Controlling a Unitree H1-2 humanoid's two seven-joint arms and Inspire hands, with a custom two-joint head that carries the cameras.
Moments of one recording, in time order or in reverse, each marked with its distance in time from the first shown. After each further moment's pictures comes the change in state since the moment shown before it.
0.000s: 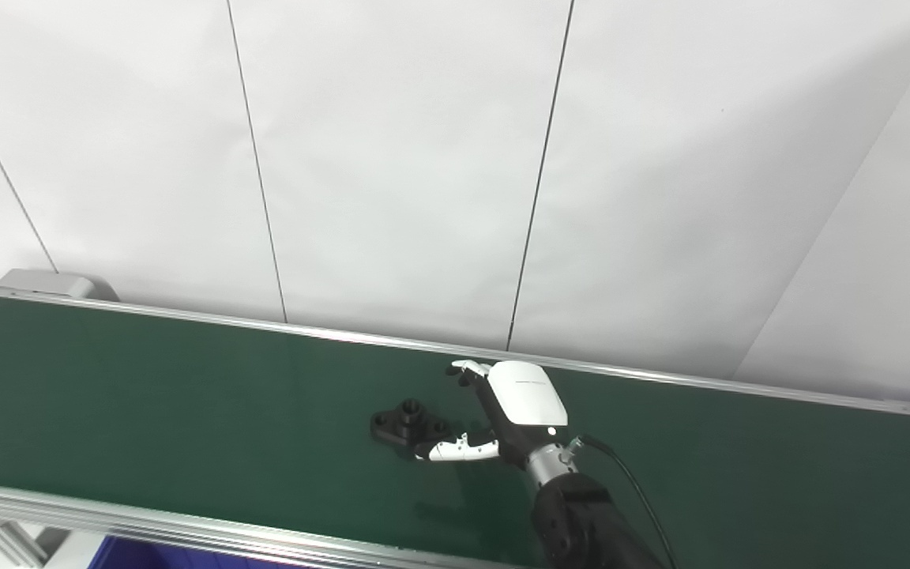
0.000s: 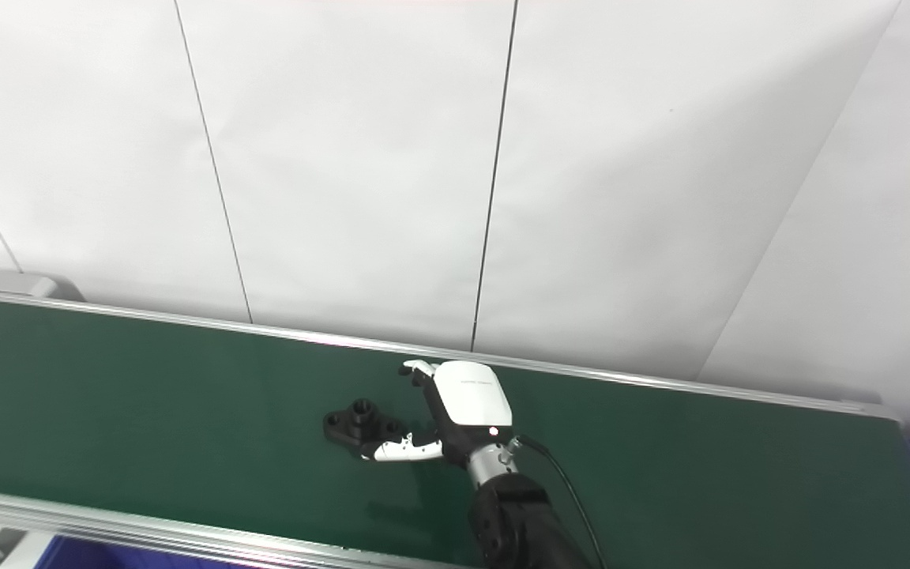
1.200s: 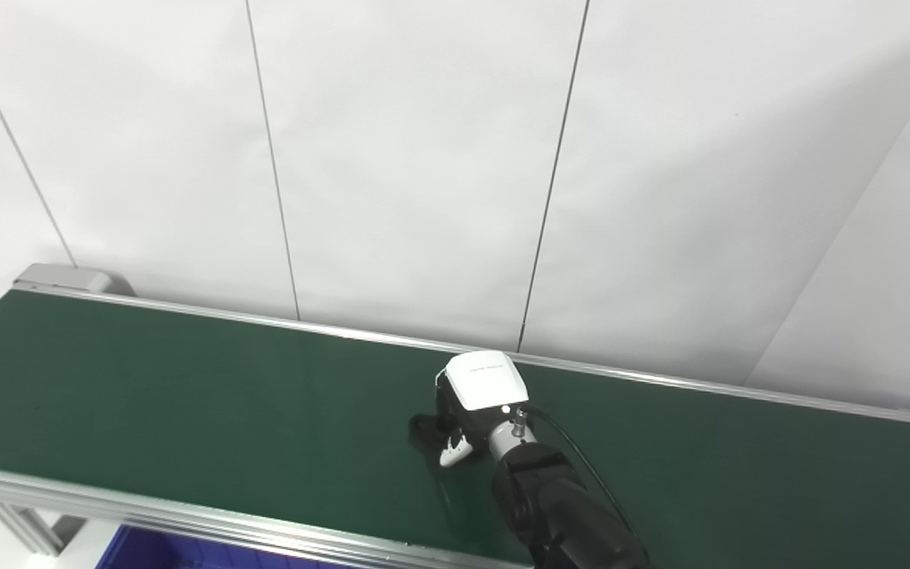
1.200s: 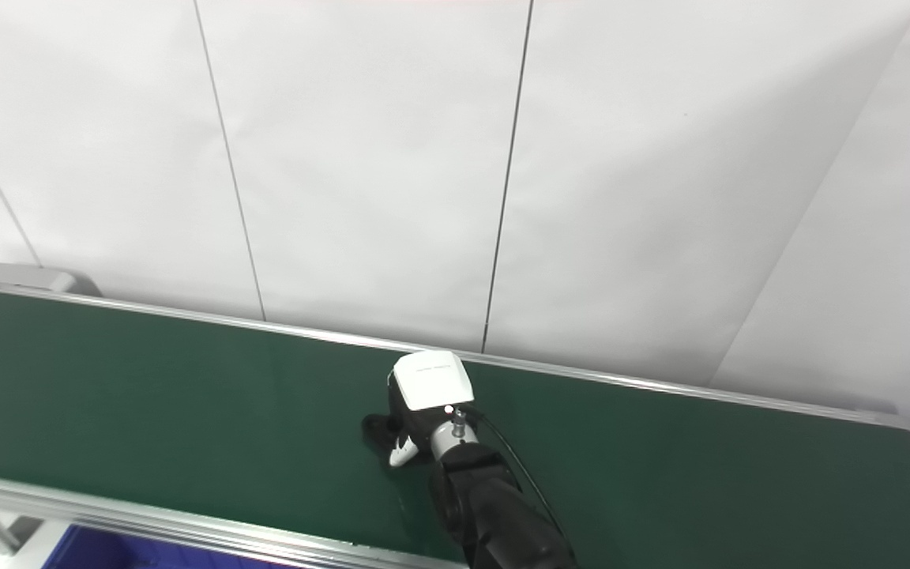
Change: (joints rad) left arm 0.027 -0.007 0.000 -0.068 0.003 0.029 -0.021; right arm -0.135 0.019 0.221 0.062 -0.130 0.241 0.187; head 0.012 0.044
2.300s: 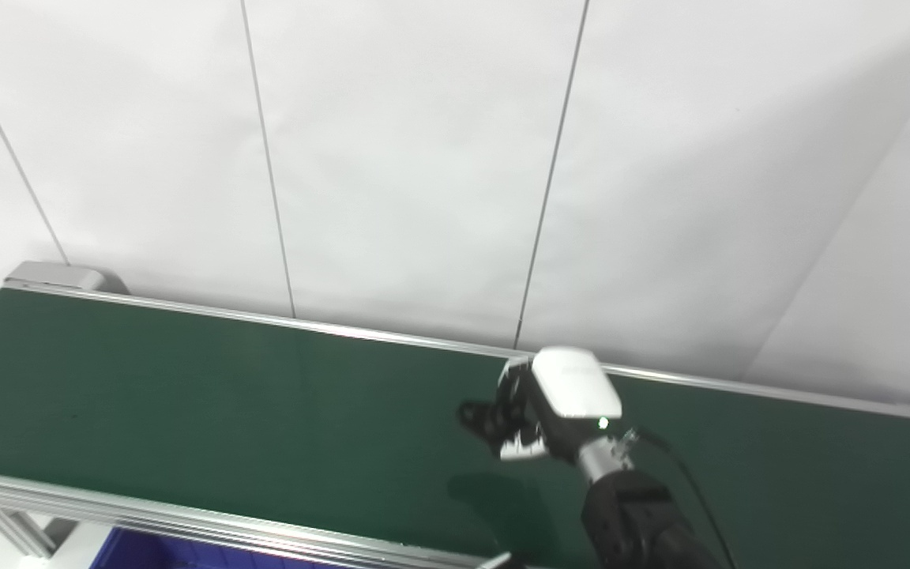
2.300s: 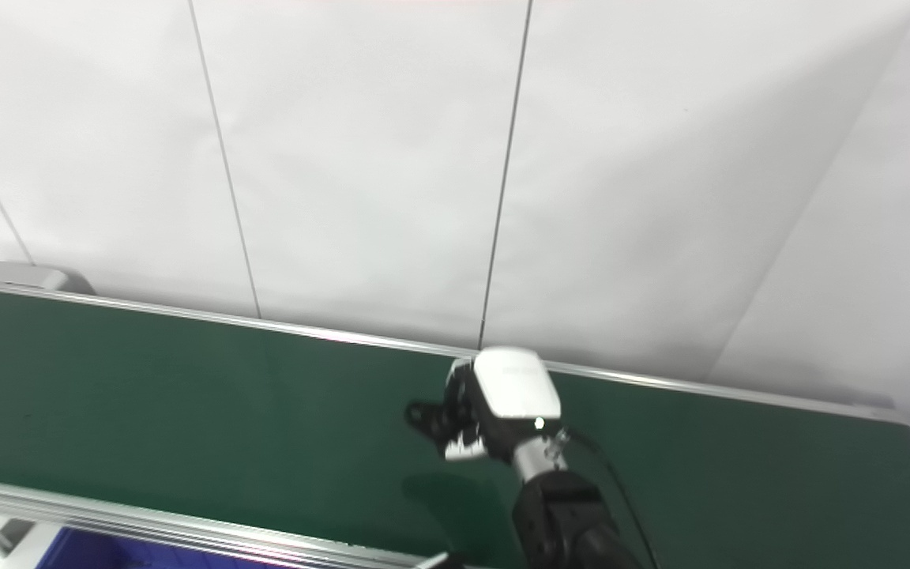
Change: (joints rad) left arm 0.014 0.038 0.037 -0.073 0.001 0.014 -0.020; right arm 0.234 -0.180 -0.160 -0.587 0.106 0.014 0.032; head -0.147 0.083
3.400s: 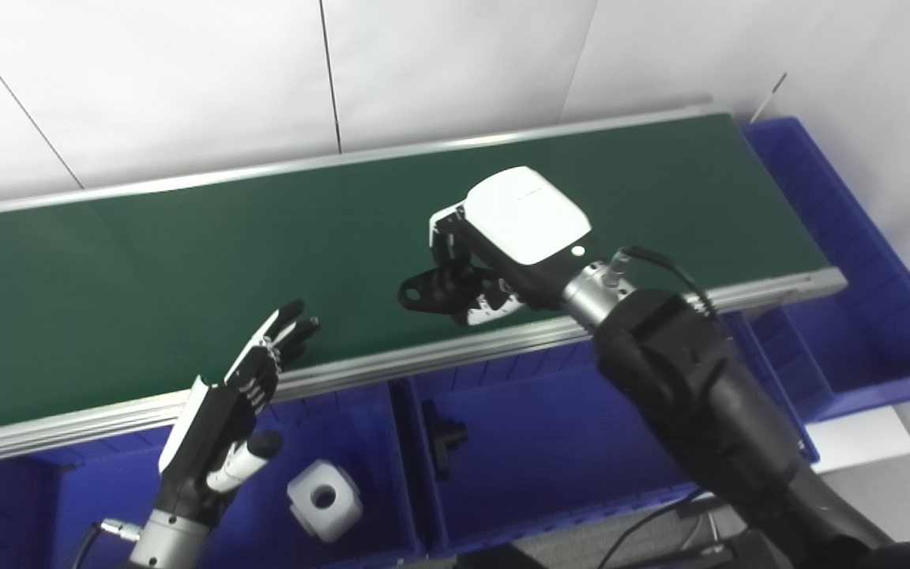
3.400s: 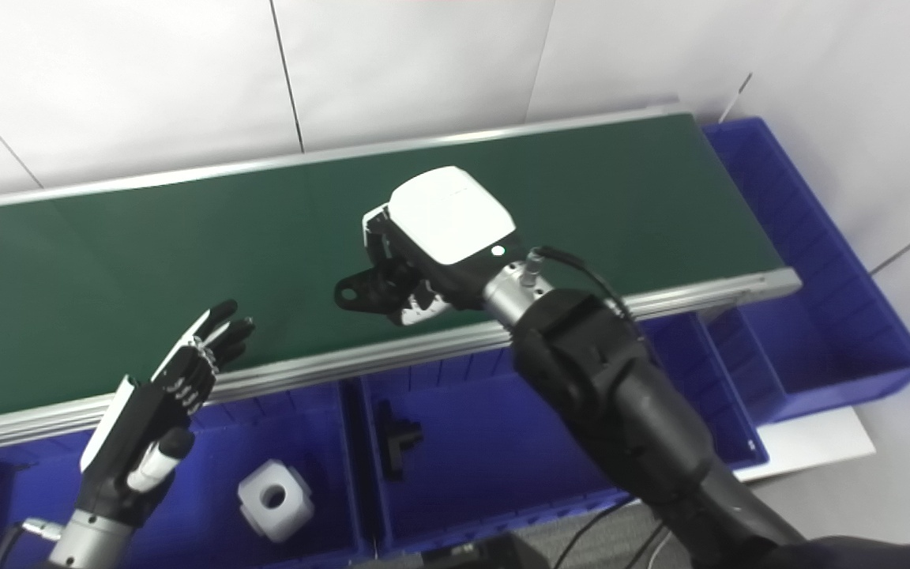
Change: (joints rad) left arm 0.016 0.134 0.134 -0.328 -0.252 0.243 -0.102; right arm 0.376 -0.216 -0.199 -0.716 -0.175 -0.062 0.562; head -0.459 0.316
